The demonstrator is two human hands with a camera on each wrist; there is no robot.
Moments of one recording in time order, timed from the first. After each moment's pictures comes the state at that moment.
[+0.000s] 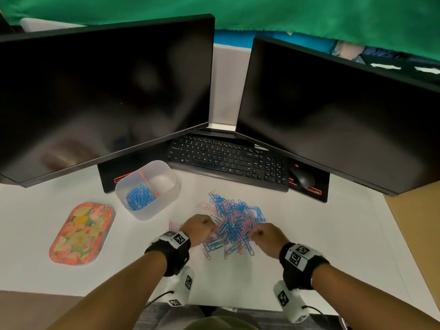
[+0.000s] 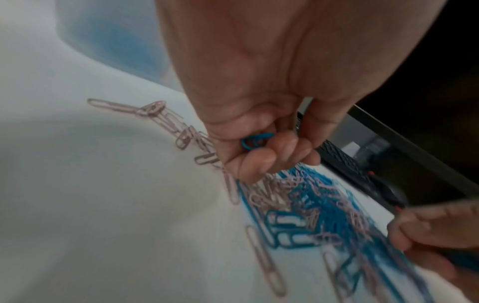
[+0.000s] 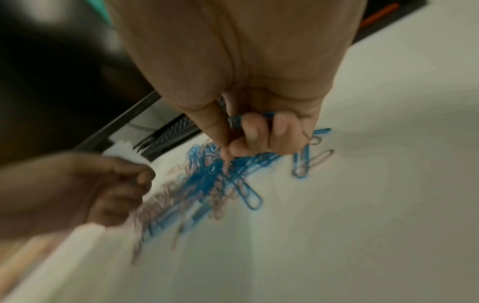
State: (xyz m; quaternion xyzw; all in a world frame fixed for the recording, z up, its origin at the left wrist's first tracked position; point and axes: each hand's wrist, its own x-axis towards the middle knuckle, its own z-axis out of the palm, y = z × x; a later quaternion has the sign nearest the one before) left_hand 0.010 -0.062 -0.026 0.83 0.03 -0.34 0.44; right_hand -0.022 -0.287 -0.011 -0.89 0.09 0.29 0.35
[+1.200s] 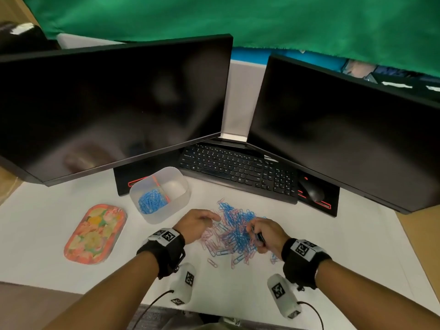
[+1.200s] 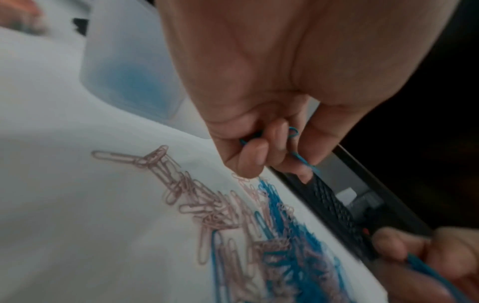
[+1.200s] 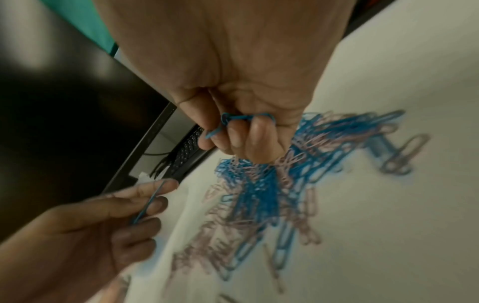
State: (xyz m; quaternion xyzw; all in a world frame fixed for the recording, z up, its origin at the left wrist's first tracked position) left_hand 0.018 -0.036 0.006 0.77 0.08 -0.29 0.56; right_hand 0.004 -0.263 0.017 -0.69 0.19 0.33 0.61
